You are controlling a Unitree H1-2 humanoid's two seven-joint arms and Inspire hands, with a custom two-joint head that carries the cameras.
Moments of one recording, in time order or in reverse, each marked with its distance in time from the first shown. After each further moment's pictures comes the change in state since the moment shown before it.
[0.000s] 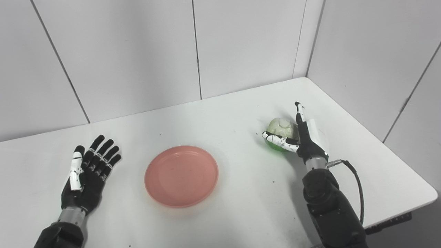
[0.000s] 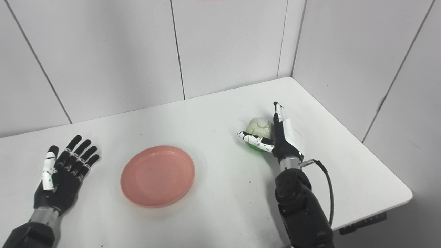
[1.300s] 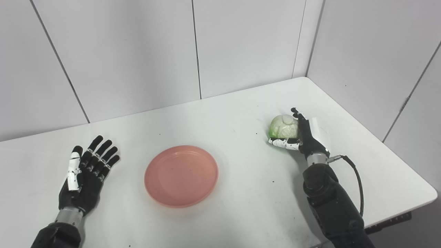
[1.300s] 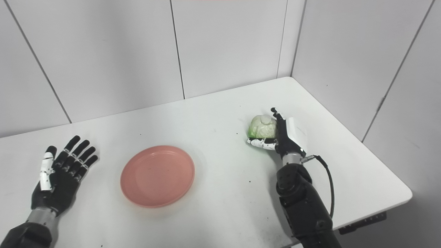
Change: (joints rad) left arm 0.008 0.009 0.002 -0.023 -0.002 0.029 -0.001; right arm -0.057 -0.048 0.011 0.152 0.055 -0.022 -0.091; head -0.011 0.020
